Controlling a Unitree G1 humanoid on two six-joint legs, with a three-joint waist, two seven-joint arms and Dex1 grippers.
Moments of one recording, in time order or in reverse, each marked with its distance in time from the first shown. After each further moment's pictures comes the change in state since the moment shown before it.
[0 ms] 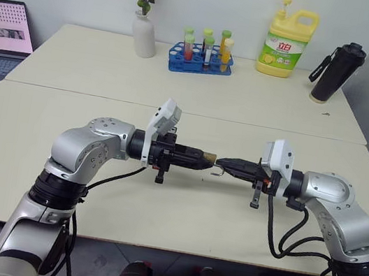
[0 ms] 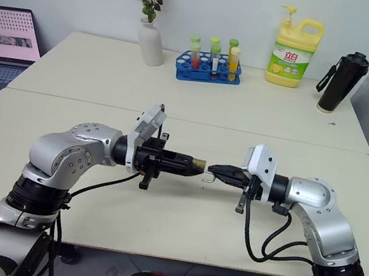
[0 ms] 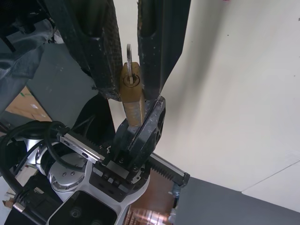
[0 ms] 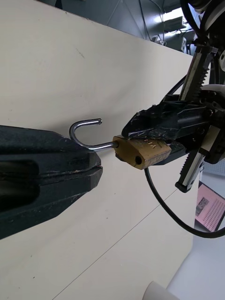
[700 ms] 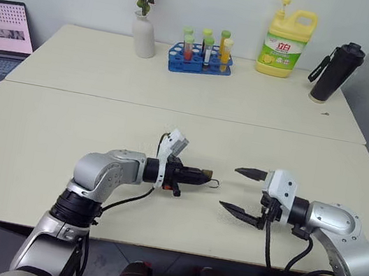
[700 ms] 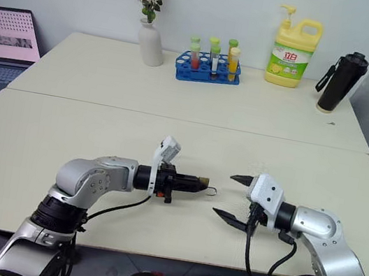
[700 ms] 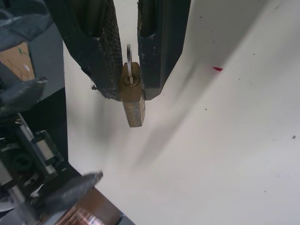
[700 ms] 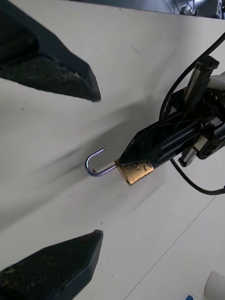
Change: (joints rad) left arm 0.110 -0.150 -0.037 0.094 0.048 0.162 0.340; right arm 0.252 -0.058 -0.030 -0.113 -0.090 0.014 -0.102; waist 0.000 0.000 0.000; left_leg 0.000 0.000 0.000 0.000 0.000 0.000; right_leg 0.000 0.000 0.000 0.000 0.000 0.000
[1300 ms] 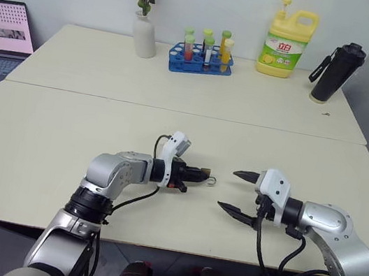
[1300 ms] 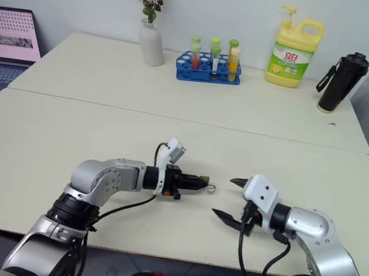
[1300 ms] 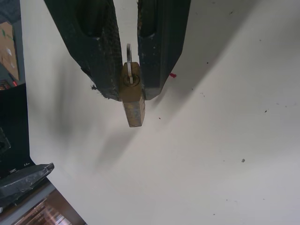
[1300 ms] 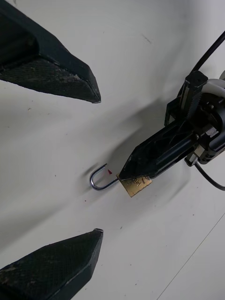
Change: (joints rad) left arm -0.051 -0.059 -0.015 0.140 0.083 -0.002 0.068; right arm -0.014 0.007 0.039 0.000 -0.027 0.089 -0.052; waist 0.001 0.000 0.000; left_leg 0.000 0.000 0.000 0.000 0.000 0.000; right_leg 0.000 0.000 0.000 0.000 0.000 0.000
